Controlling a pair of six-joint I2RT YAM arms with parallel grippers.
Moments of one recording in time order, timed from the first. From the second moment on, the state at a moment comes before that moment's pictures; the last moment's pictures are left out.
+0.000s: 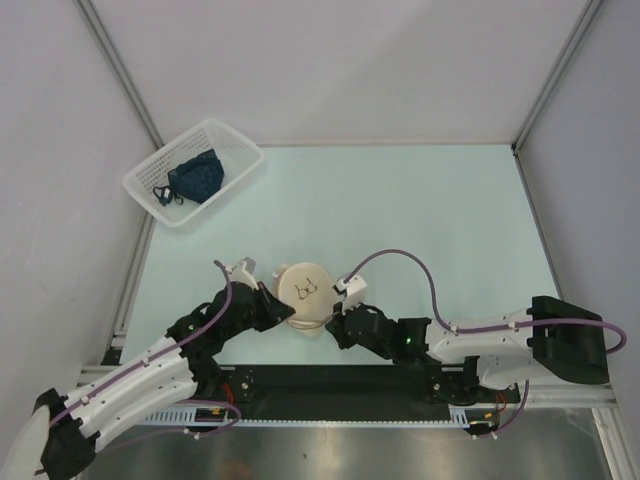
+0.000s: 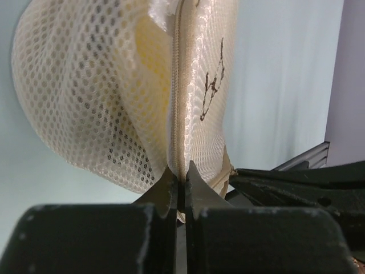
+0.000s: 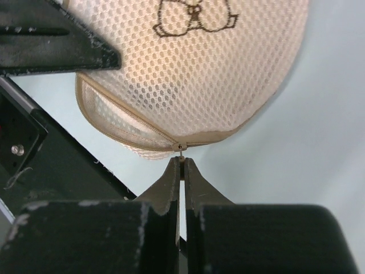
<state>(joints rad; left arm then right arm) -0.78 0.61 0.29 -0.30 -0.05 -1.05 1.36 1.32 0.55 0.17 0.43 0.65</state>
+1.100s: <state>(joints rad) -0.68 0.73 0.39 0.03 0.36 -0.71 0.70 1.02 0.44 0.09 -0.21 0.81</state>
